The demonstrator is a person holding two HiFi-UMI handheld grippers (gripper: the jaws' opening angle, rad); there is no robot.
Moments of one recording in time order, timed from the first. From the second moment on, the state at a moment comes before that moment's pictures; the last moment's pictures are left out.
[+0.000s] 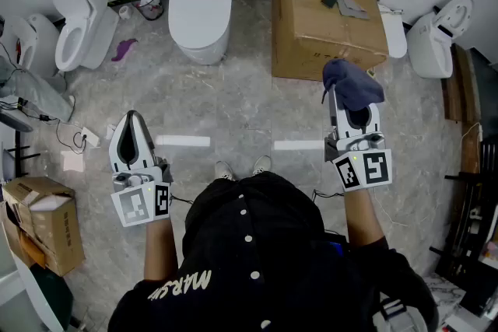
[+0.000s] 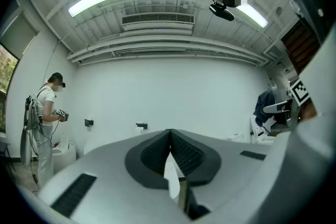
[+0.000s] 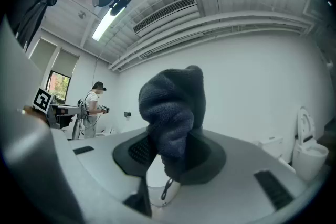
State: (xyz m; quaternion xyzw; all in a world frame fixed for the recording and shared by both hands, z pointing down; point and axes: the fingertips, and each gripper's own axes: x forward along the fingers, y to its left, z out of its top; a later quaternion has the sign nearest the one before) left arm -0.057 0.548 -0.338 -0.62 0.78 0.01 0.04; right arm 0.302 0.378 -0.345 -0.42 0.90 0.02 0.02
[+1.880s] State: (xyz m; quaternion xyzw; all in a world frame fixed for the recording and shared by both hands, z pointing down) left arm -0.050 0.508 -0.318 -0.58 0.82 0.01 0.03; right arm 0.279 0.300 -0.333 -0.37 0.93 0.01 0.04
